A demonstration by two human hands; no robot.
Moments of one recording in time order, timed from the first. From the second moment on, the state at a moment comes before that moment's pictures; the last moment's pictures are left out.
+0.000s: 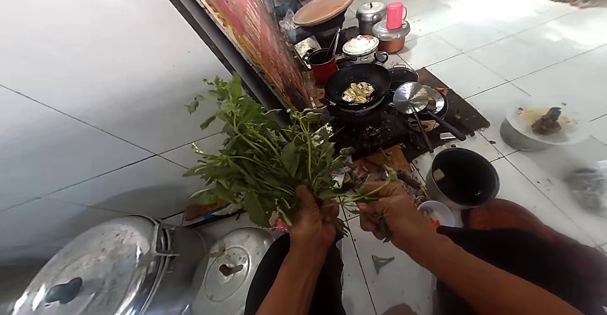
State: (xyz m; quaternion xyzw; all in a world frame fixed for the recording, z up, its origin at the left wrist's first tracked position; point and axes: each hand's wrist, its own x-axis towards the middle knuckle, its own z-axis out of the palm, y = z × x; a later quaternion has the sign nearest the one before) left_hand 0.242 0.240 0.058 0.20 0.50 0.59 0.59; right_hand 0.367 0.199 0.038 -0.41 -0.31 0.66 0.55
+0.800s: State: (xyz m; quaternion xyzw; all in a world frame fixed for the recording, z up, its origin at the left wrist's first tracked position) left_hand 0.201 0.251 0.057 0.19 0.48 0.61 0.60; right_hand 0.380 0.230 -0.020 -0.55 -0.29 0.66 0.41
